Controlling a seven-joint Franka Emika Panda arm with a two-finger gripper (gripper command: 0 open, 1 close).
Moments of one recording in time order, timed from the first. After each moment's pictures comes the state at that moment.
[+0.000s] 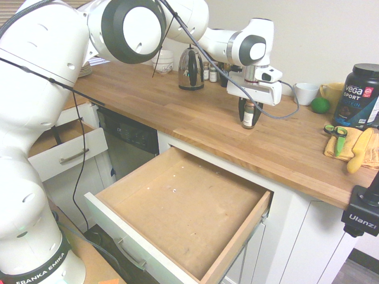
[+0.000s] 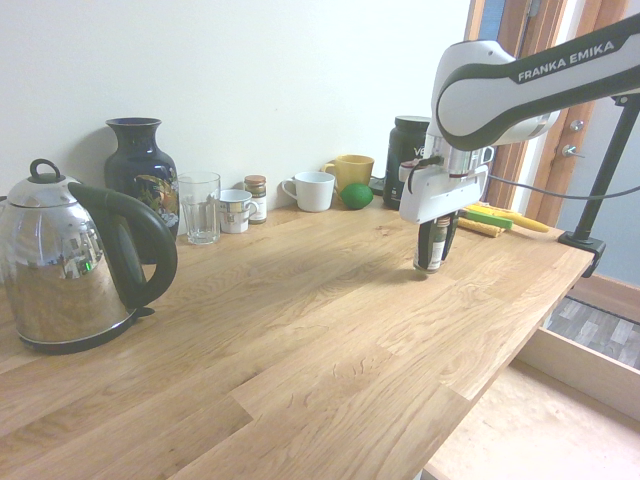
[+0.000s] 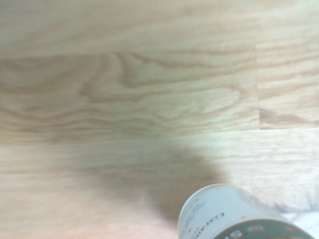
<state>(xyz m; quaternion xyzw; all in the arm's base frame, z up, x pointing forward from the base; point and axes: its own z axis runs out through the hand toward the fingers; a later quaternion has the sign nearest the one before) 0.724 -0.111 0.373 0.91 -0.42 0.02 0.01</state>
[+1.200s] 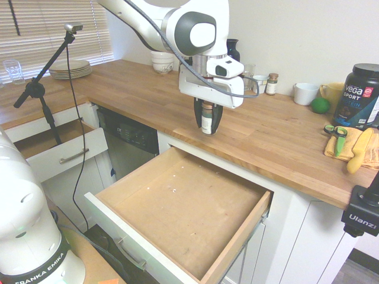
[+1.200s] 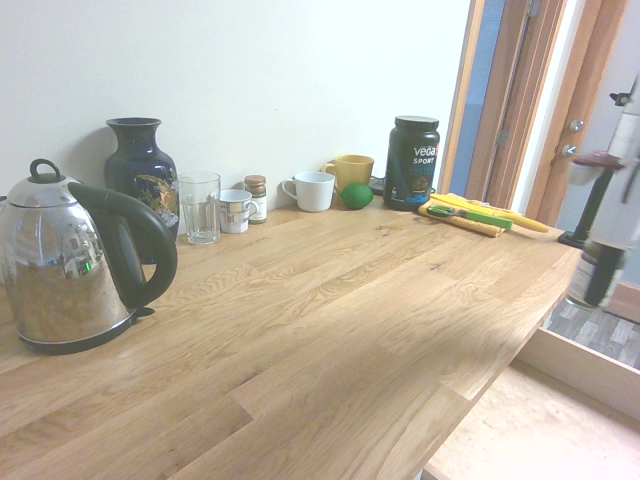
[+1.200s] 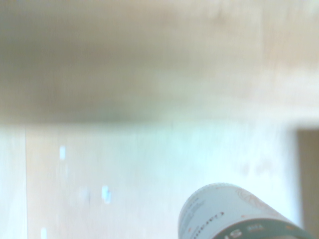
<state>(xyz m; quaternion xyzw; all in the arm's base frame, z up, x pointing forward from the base) 0.455 -0.088 0.404 0.92 -0.40 0.01 0.00</state>
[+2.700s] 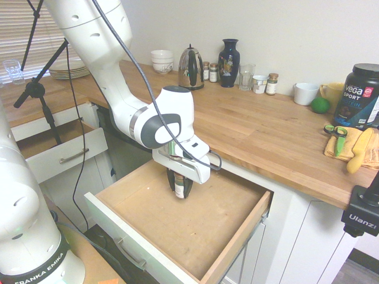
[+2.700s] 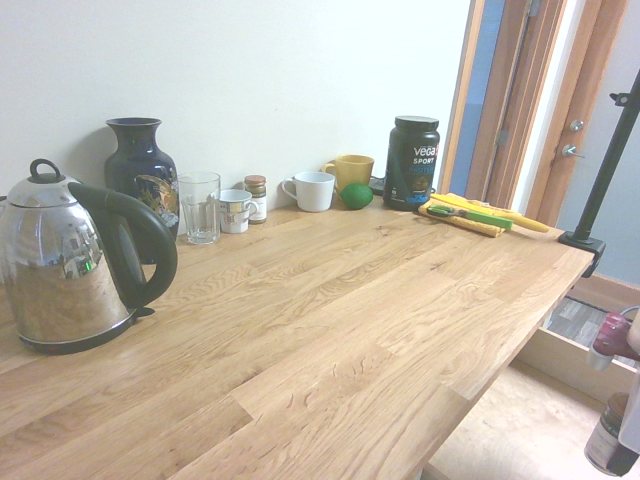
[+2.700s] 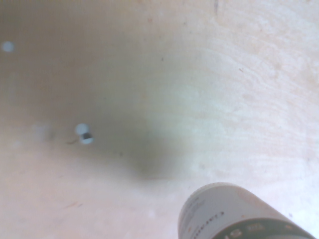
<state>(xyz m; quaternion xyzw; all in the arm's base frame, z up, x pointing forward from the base) 0.395 -0.066 0.196 0.93 -0.37 0.01 0.01</state>
